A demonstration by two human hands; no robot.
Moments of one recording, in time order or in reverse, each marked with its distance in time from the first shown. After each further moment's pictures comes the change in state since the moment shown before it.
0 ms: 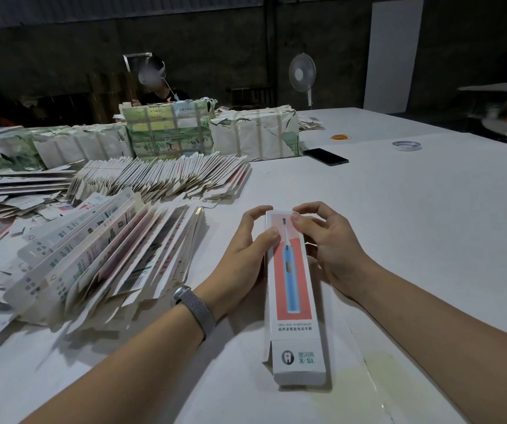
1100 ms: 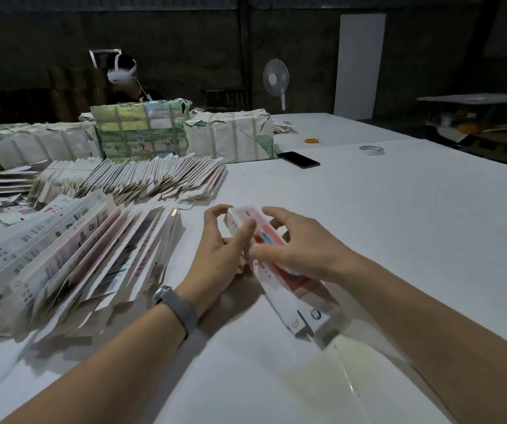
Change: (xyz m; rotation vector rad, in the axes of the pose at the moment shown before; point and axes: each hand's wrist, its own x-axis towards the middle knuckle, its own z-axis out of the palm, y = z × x) left_hand 0.002 0.000 0.005 -0.017 0.161 0.071; right_hand -0.017 -0.032 -0.002 -0.912 -0.174 -0.100
